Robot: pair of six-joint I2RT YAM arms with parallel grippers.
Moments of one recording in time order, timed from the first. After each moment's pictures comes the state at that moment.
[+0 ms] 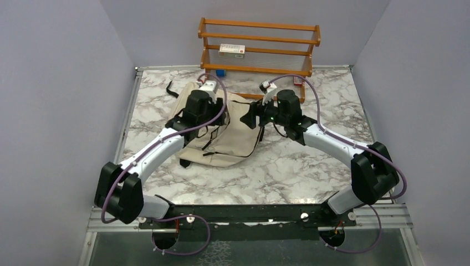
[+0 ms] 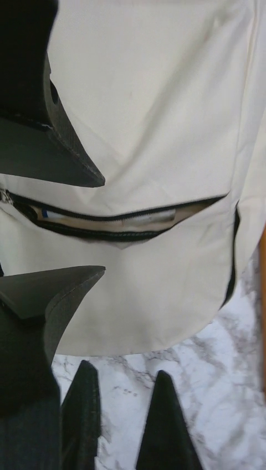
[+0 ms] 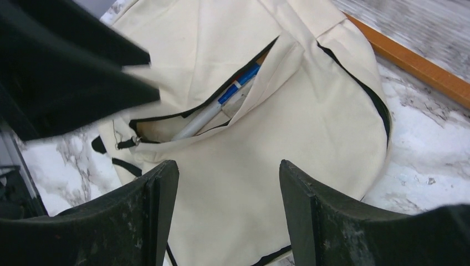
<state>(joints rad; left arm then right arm) -0.52 1.39 0.99 -0.16 -0.04 -0.28 0.58 1.52 1.00 0.17 -0.30 0.22</state>
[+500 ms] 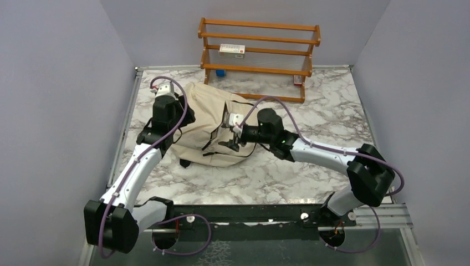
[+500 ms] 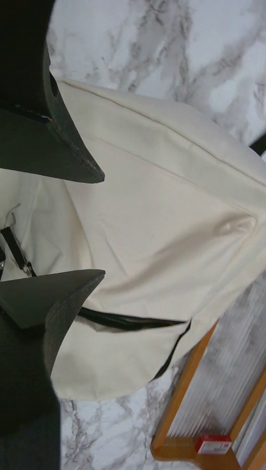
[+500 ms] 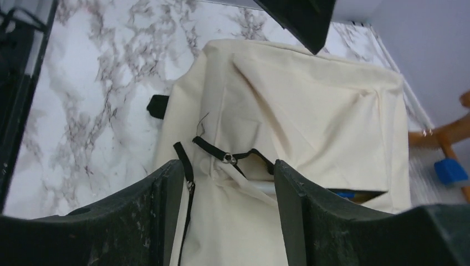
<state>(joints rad) -0.26 1.11 0.89 -0.23 -0.12 -0.45 0.82 1.53 0.96 0.38 -0.47 -0.32</state>
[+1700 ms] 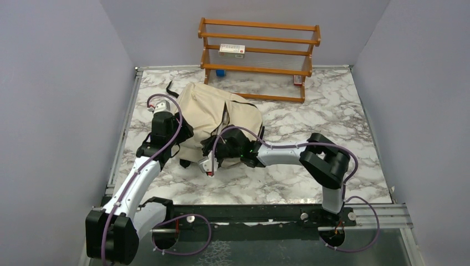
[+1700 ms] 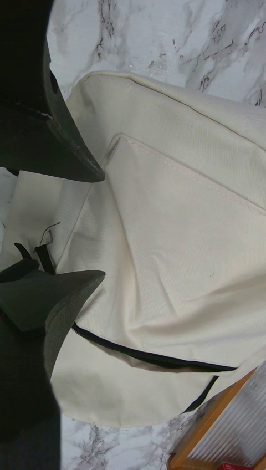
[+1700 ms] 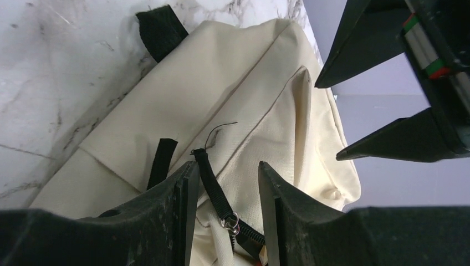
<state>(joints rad) -0.18 0.99 0.66 -0.25 -0.07 -0.57 1.04 1.89 1.09 0.34 -0.35 -1.35</state>
